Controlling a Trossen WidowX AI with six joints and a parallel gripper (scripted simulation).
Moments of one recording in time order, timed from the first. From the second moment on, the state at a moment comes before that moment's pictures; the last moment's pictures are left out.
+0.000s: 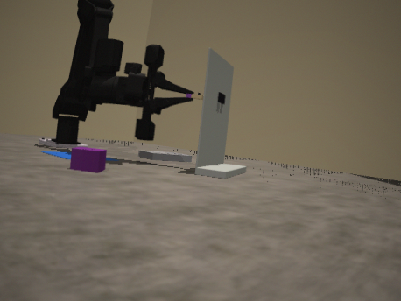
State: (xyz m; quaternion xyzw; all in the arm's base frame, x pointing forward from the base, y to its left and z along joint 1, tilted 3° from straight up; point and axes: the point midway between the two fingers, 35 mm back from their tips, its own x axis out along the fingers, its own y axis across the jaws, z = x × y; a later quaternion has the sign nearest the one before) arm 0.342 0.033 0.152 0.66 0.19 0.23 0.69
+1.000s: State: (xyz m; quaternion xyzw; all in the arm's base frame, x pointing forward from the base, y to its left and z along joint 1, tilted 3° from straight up) arm 0.326 0.021 0.150 0.66 0.19 0.23 0.69
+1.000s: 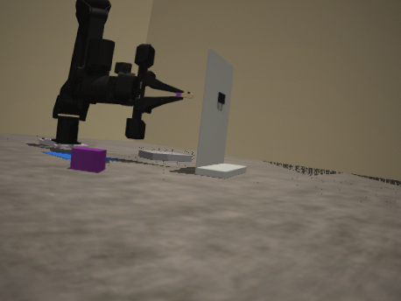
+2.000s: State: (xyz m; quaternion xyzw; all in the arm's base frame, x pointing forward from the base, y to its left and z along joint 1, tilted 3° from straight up) arm 0.313 0.013 0.150 0.66 0.19 0.23 0.69
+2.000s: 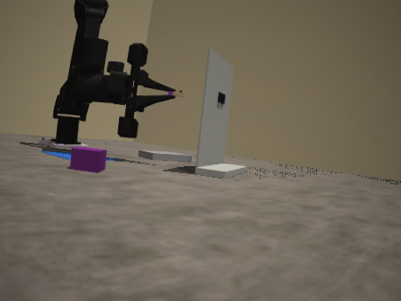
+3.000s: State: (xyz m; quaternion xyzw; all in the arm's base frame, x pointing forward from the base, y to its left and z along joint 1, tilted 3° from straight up) arm 0.296 0.016 0.192 0.66 0.19 0.23 0.69
